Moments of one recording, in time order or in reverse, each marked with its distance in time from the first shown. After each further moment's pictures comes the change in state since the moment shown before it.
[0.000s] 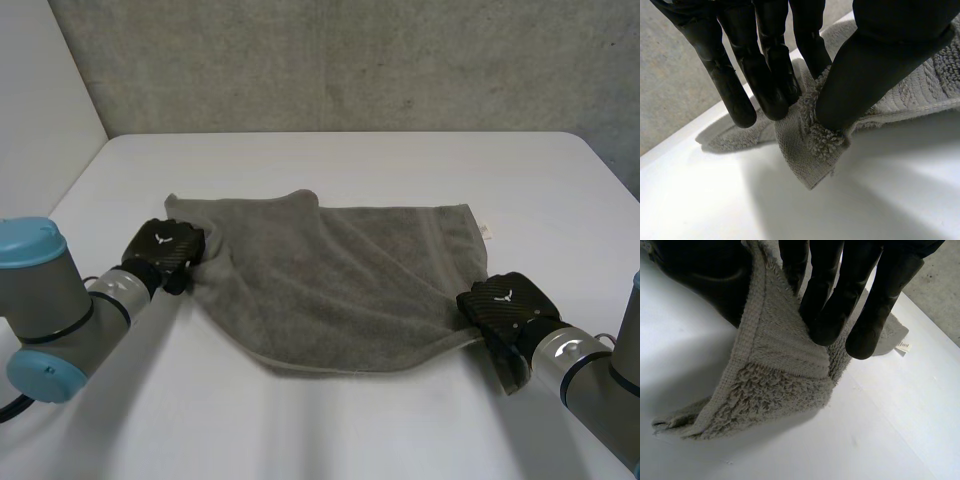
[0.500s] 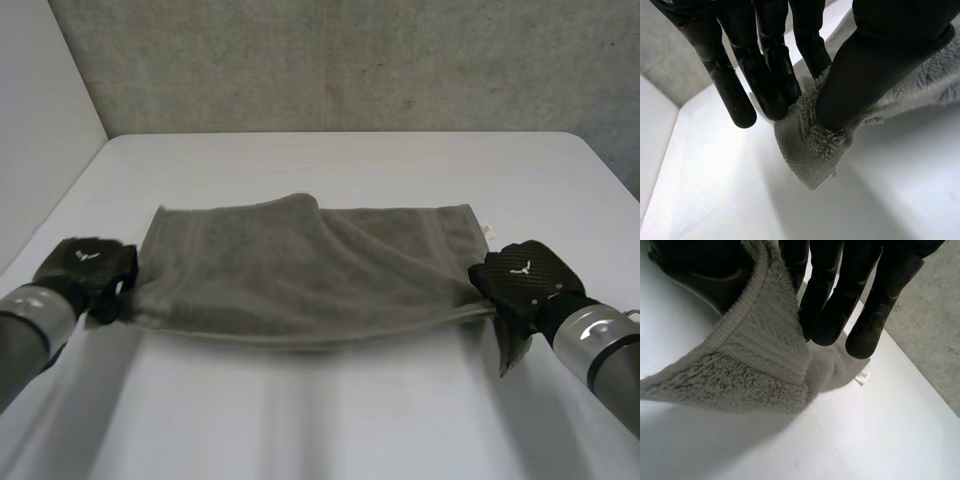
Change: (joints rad) left arm 0.106 0.454 -0.239 -0.370 -0.153 0.042; right arm -0.004 -0.188 -0.026 0.127 -0.003 -0.045; left_hand -0.001 0.005 0.006 0.006 0.004; right_hand 0.000 0.000 0.000 0.005 0.000
